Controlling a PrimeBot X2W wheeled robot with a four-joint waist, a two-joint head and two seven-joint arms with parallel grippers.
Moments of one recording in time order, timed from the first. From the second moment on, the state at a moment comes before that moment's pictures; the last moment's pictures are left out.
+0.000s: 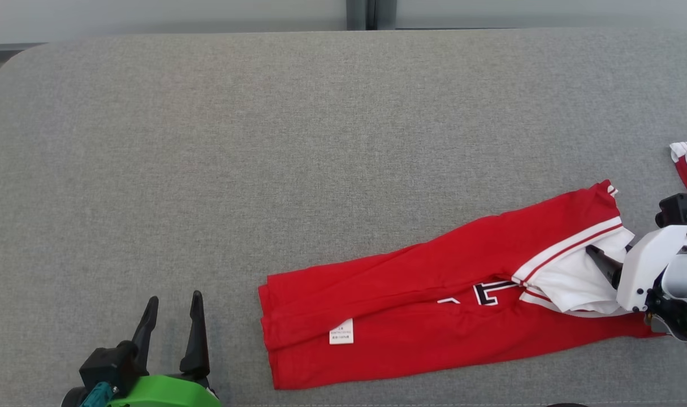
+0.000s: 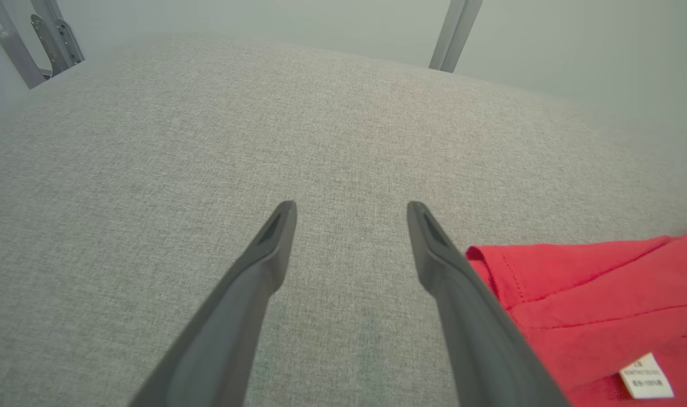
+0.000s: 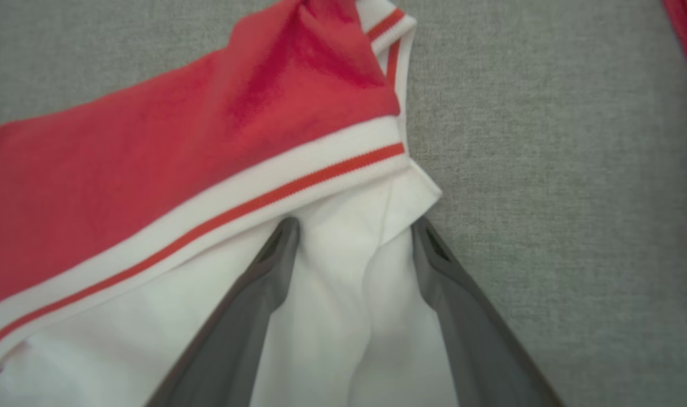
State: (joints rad) left arm 0.02 0.23 -0.28 0.17 -0.50 0.10 -0.26; right arm -0.46 -0.52 0.35 0.68 0.75 0.13 0.33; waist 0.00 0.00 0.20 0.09
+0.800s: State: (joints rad) left arm 0.01 0.10 -0.17 0.34 -0.38 -0.03 -0.26; right arm -0.42 -0.54 0.38 0.65 1.05 0.13 0.44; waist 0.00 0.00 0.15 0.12
